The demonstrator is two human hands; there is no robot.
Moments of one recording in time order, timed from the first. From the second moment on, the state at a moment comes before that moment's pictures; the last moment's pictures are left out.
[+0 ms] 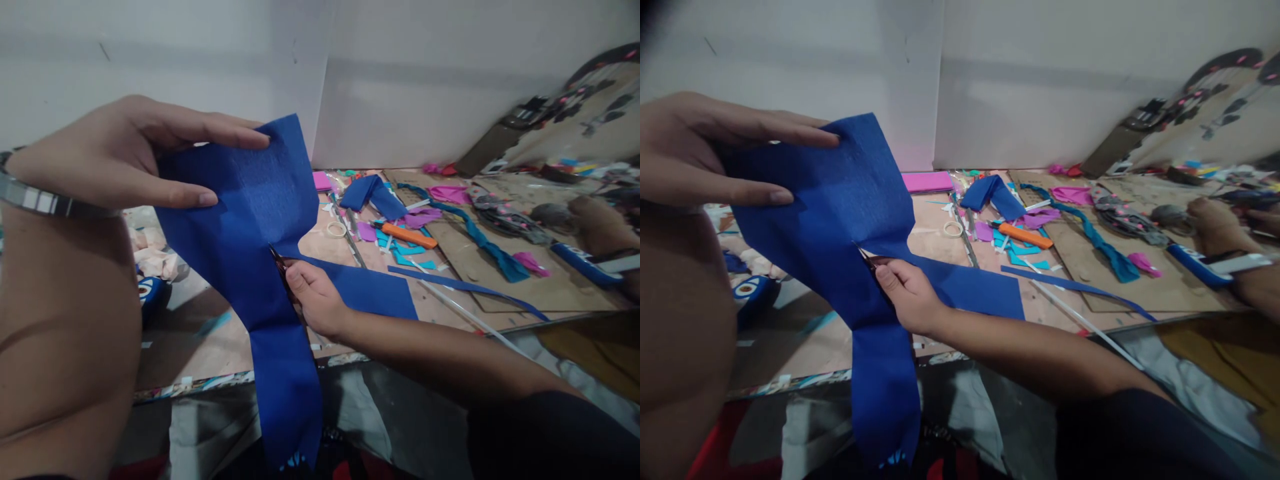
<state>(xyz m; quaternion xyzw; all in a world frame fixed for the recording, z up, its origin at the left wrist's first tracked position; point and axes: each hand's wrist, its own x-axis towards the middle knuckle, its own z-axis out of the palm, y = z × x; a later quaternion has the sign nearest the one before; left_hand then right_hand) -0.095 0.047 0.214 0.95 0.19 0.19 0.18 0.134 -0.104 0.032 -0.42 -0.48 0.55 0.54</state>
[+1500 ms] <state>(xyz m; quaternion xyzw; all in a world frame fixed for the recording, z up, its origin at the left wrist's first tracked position) -0.085 0.045 0.215 0.95 0.19 0.17 0.20 0.133 -0.100 0.051 -0.37 -0.41 0.64 0.53</state>
